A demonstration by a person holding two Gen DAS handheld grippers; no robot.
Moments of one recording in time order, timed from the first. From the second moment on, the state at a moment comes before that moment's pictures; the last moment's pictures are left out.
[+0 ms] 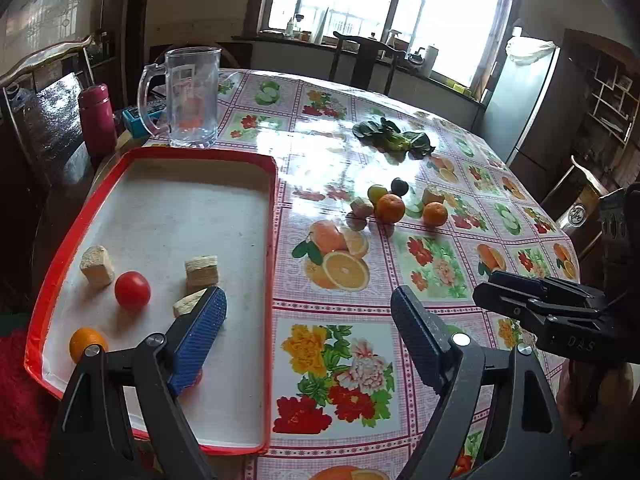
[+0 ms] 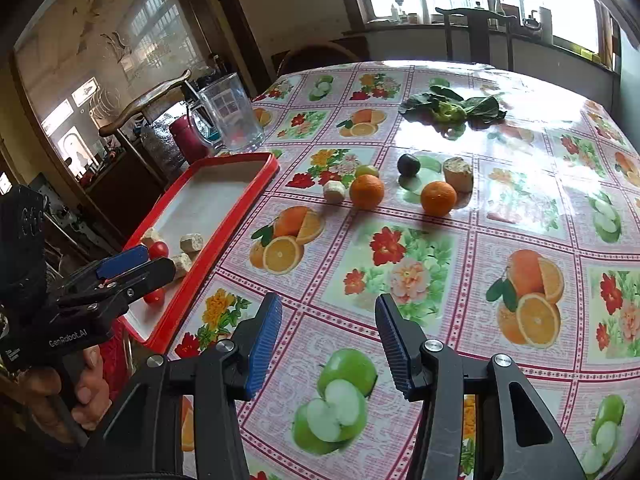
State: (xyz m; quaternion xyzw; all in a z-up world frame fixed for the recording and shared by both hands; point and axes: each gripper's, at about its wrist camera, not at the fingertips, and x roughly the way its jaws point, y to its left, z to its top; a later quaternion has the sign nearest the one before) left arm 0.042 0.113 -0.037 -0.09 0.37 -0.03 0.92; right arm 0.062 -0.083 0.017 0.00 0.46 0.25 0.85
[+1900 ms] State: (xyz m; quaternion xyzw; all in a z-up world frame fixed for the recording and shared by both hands) left arm 0.198 0.052 -0.083 -0.01 0.45 -0.07 0.89; right arm 0.205 -0.110 -0.044 0.01 0.49 0.20 0.85
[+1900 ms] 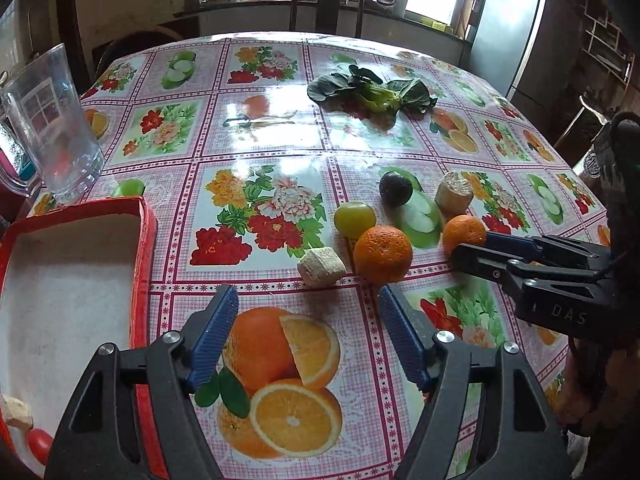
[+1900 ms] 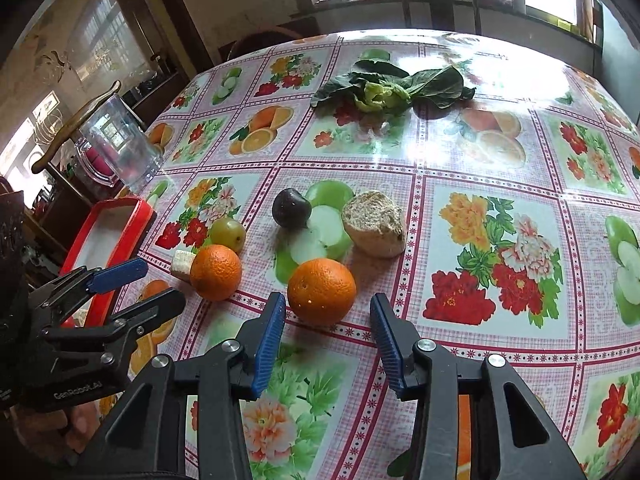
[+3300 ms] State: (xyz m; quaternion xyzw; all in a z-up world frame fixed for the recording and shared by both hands) left arm 0.102 0.110 -0.053 -0.09 0.41 -0.06 0.91; right arm 0.105 -0.057 0.006 0.01 0.46 0.28 0.84
